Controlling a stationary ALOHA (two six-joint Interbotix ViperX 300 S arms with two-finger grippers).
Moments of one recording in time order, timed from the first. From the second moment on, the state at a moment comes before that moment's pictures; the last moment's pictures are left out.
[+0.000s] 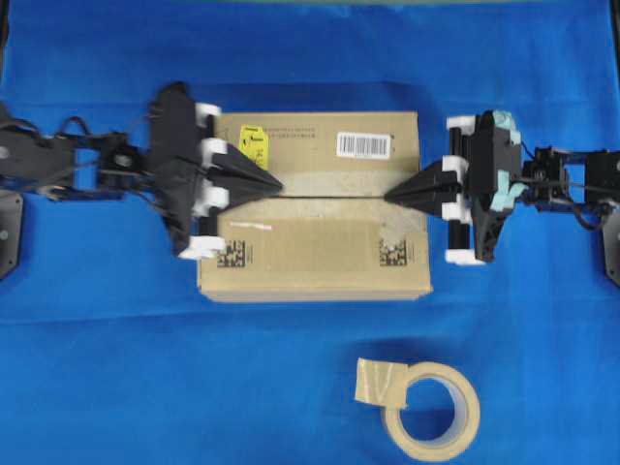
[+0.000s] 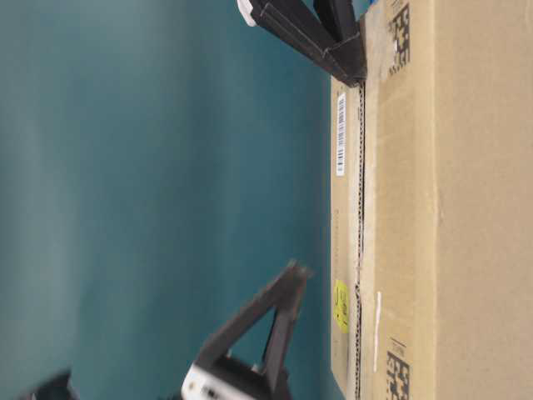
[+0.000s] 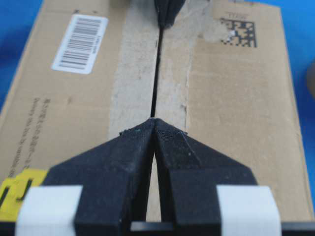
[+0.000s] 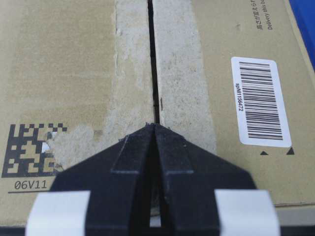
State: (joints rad) left arm 0.06 -0.22 0.90 -0.03 -0.35 -0.04; right arm -0.08 -0.25 1.01 0.10 -0.28 0.01
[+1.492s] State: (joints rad) left arm 0.06 -0.17 1.17 -0.03 -0.70 -0.02; right arm -0.08 -0.25 1.01 0.10 -0.29 0.02
